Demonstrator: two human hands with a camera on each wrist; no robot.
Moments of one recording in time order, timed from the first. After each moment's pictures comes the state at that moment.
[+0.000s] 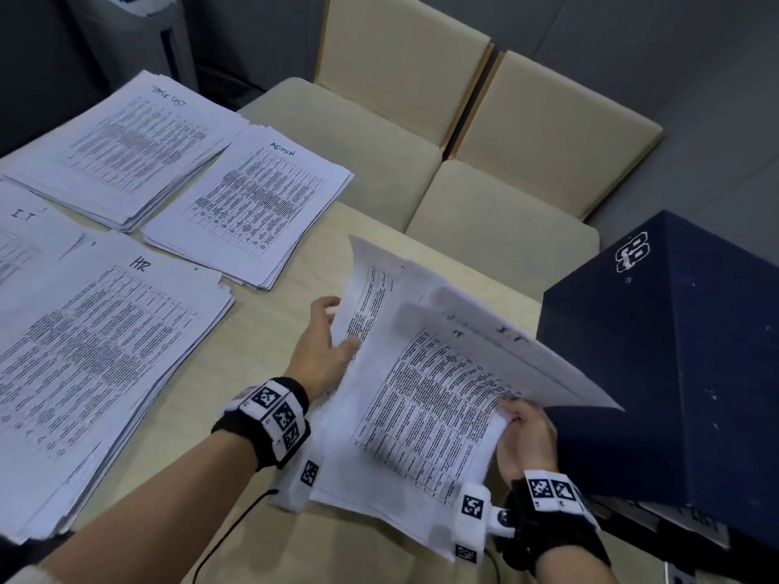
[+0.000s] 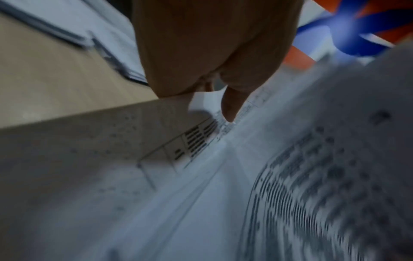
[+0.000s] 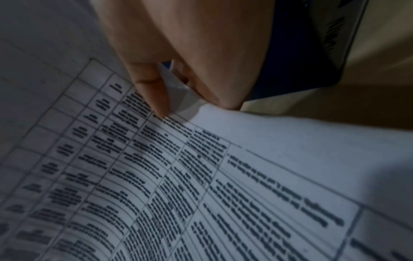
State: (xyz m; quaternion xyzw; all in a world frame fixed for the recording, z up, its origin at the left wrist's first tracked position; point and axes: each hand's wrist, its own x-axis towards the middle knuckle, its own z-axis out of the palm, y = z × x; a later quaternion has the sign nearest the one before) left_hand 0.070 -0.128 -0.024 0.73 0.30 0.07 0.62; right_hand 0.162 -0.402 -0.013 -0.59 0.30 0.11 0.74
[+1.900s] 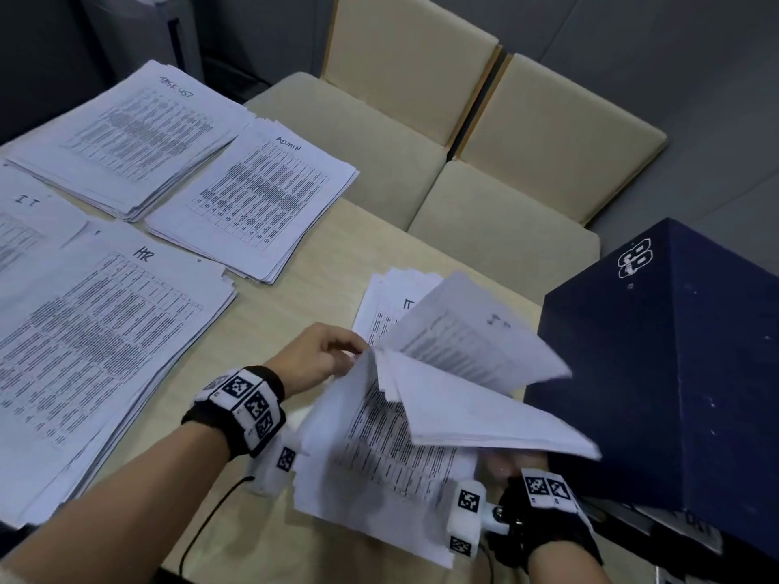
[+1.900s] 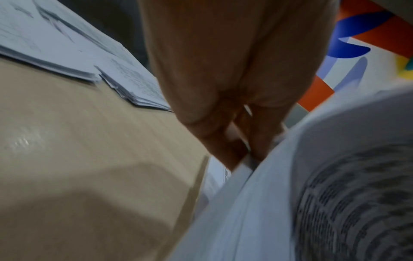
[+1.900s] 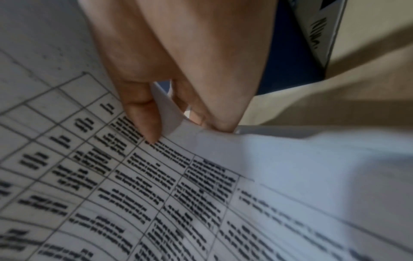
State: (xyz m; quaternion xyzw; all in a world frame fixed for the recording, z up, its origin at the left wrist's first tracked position) left_hand 0.057 -0.114 -0.008 0.70 0.16 -0.06 0.70; right_hand 0.142 -0.400 0.005 -0.60 0.34 0.24 0.68
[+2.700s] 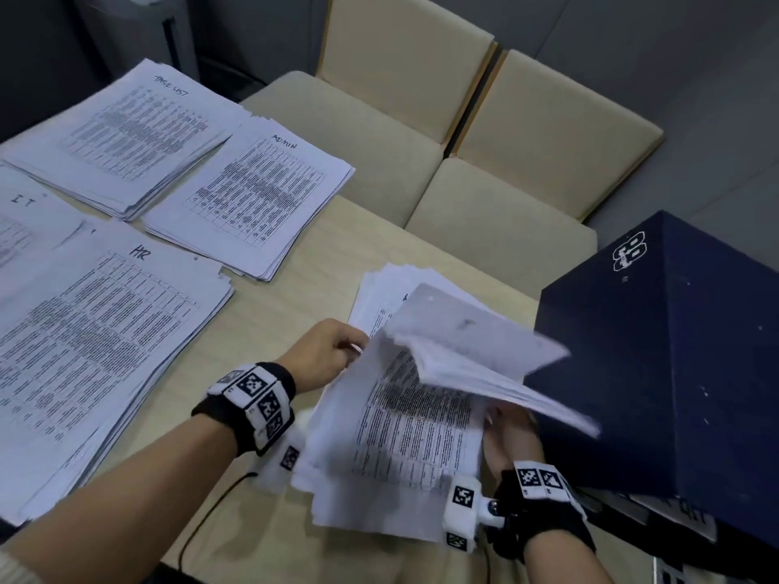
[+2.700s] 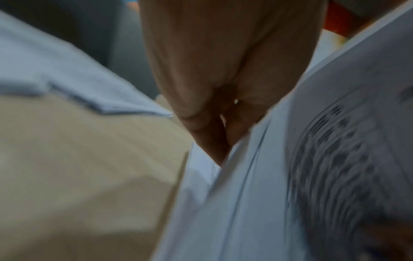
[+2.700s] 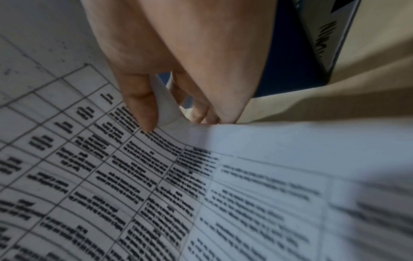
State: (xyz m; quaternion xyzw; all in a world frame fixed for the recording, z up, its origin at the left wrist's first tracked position) left_hand 0.064 -0.122 -0.006 0.78 0.11 -0.05 0.61; right_hand 0.154 -0.403 -0.022 -0.63 0.26 0.18 0.71
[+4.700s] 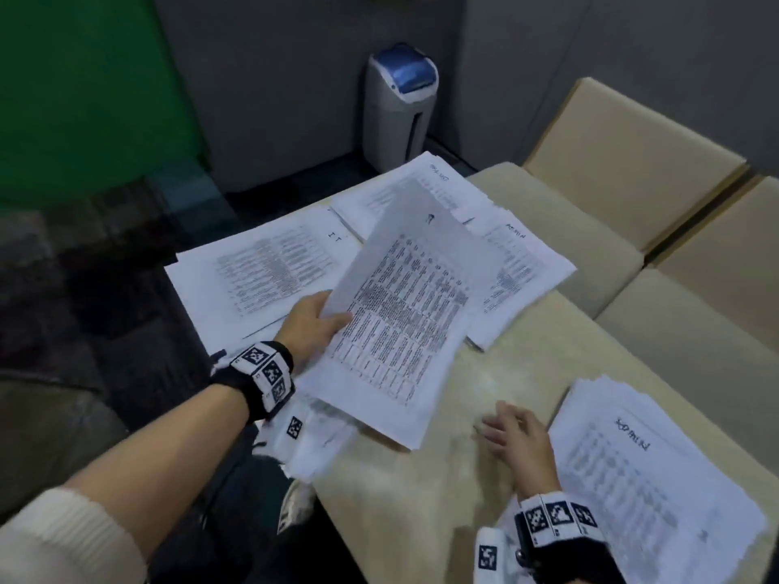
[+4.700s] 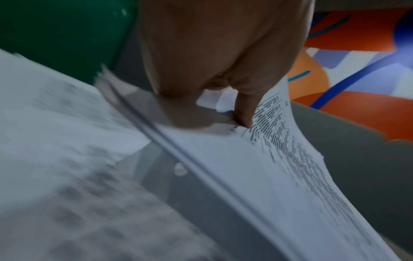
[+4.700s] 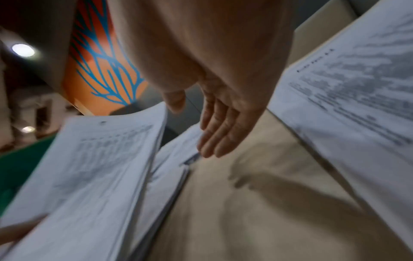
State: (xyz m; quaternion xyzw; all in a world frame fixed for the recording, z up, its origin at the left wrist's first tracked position) left_hand -0.143 0.095 0.026 0.64 0.48 0.17 0.58; right_hand 0.060 -0.158 -0.012 -0.79 -0.06 0.34 0.52
